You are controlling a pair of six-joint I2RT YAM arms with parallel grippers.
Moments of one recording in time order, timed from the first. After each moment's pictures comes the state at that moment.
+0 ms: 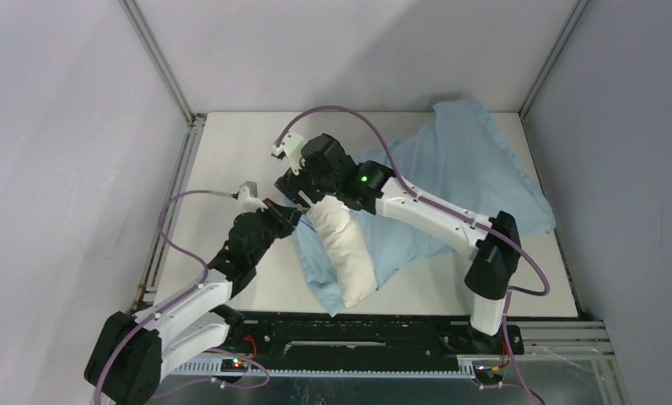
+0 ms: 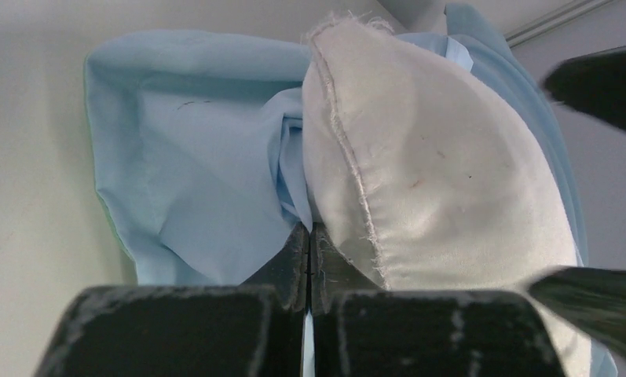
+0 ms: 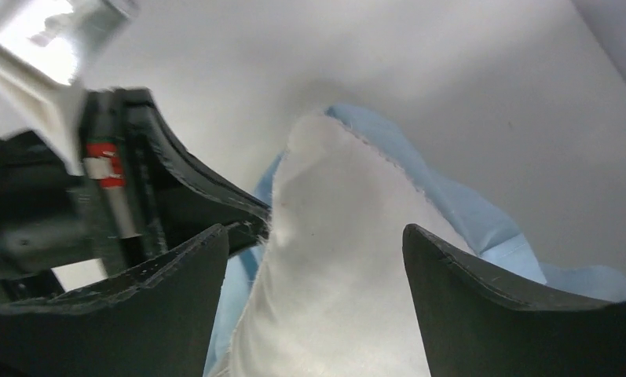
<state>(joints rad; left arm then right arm) -0.48 0.93 0.32 0.39 -0.10 -0.86 0.99 1.82 1.78 -0.51 0.07 -0.07</state>
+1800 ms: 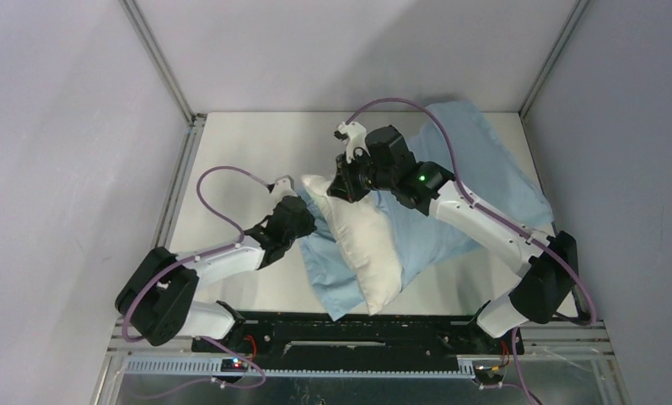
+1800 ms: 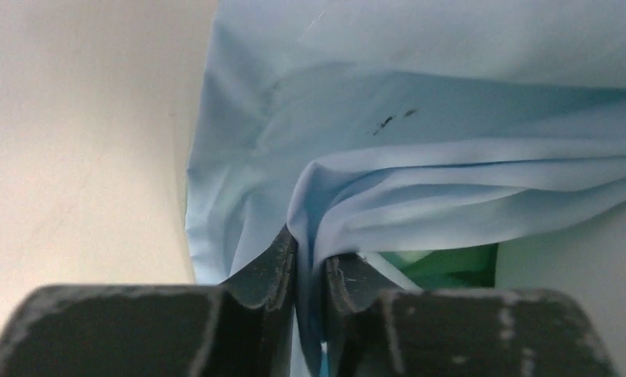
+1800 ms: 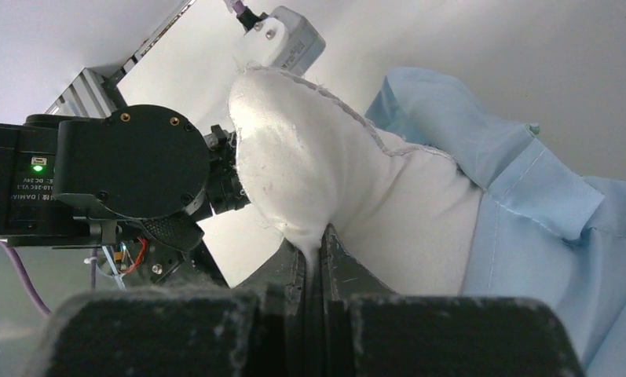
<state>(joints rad) -0.64 1.34 0.58 0.10 -0.35 -0.76 0.79 1.54 1.43 -0.40 -0.30 0.25</state>
